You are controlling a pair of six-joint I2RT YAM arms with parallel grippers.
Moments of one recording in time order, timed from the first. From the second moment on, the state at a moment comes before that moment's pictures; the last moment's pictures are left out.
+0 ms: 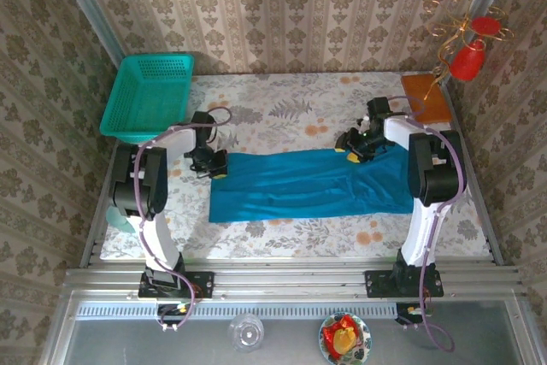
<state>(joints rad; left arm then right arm) -0.23 1.87 1.19 -0.78 0.28 -0.35 0.02 2.00 1.30 -0.59 -0.50 0.51</state>
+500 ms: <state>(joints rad) -0.16 1.86 1.18 -0.80 0.24 -0.31 0.00 1.77 1.29 -0.74 -0.35 0.36</state>
